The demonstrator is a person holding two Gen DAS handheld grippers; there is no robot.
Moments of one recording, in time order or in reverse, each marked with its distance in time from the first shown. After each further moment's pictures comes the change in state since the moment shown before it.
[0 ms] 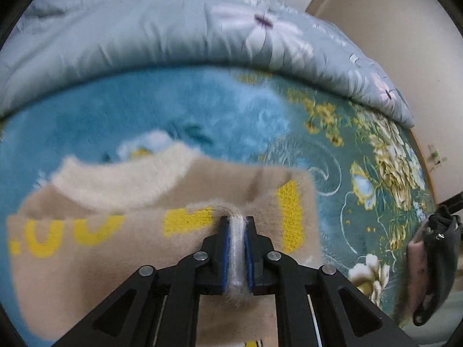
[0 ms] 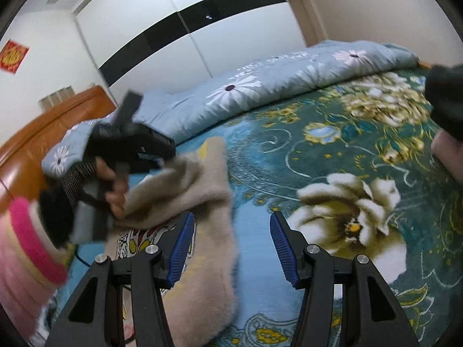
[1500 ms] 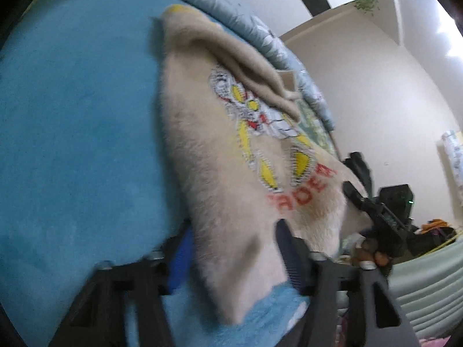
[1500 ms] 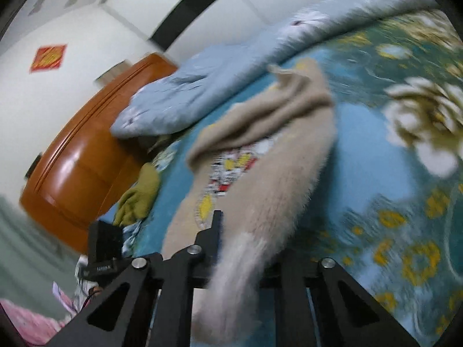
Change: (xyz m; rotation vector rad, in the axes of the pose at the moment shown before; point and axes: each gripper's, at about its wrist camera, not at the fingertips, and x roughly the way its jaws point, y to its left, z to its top) left arm -0.141 0.191 -0.320 -0.150 -0.089 -0.420; right arm -0.029 0.040 -0.081 0.072 0.257 0.361
